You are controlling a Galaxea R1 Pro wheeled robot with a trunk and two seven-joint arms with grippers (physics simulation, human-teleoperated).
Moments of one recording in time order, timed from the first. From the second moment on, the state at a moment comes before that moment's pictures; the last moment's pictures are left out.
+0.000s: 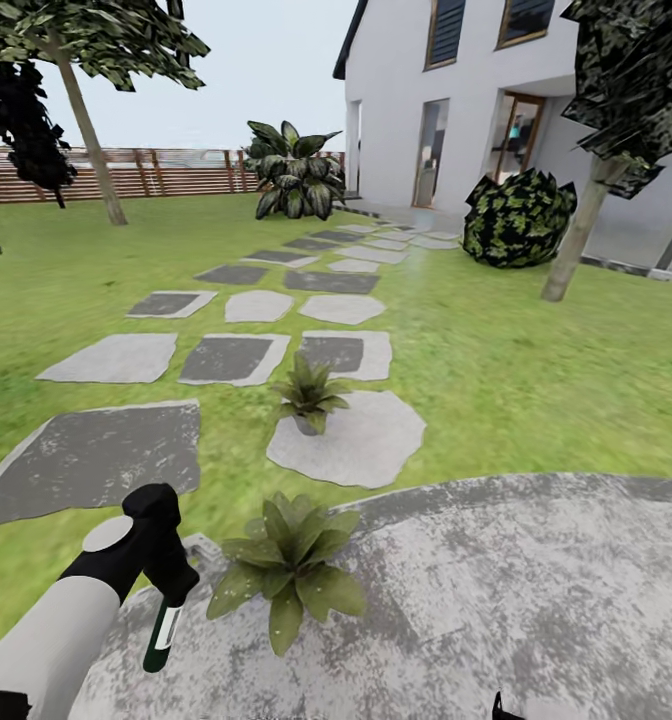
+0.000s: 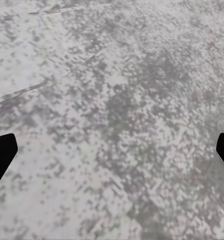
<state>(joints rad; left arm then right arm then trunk) -0.75 0.15 -0.07 -0.78 -1.30 0.92 -1.50 -0.38 -0.04 -0.17 -0.03 0.12 -0.60 -0.35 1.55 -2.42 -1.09</state>
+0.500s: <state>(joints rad) -0.77 0.14 -0.07 -0.78 -1.31 0.93 -1.50 -0.38 -0.04 -0.17 -0.03 0.12 -0.60 -0.35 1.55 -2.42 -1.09</state>
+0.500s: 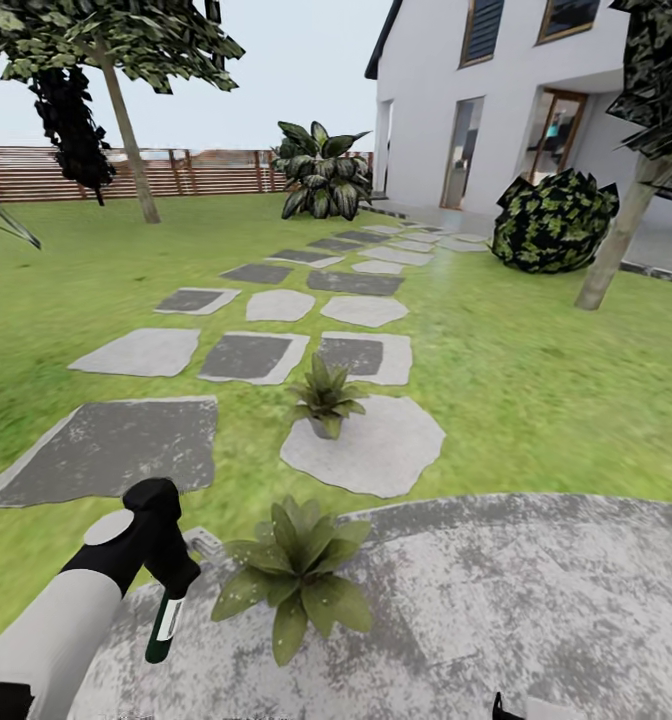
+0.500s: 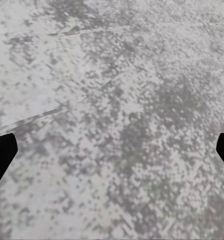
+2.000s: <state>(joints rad) -0.77 0.14 -0.07 -0.78 -1.31 0.93 -1.50 -0.38 -0.04 -0.17 -0.03 0.12 -0.60 -0.35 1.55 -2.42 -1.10</state>
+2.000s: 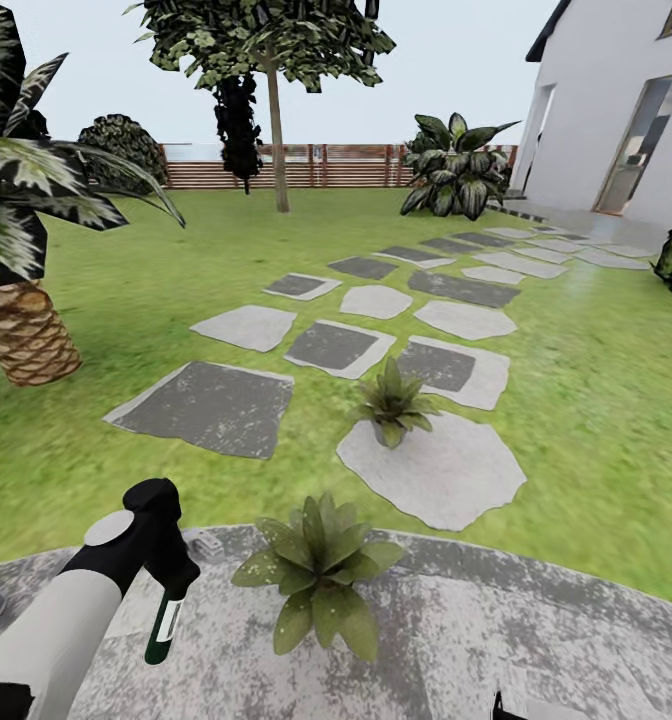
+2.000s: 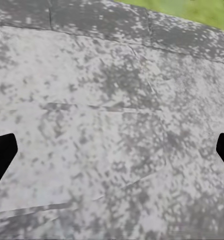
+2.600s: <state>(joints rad) -0.77 0.15 -0.07 -0.78 -1.31 0.93 -1.50 -0.38 -0.04 -0.17 -0.03 0.12 -0.60 -0.35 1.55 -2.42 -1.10</state>
